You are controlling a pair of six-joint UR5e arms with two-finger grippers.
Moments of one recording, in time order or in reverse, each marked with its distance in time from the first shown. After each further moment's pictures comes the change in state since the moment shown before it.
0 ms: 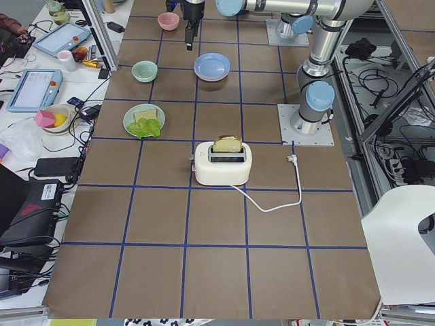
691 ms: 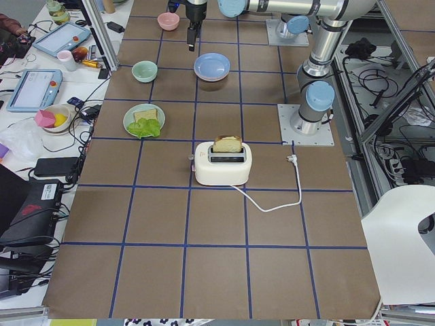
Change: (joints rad) left arm 0.001 0.023 -0.033 0.000 0.000 0.013; right arm -0.130 -0.167 -0.084 0.284 -0.031 -0.018
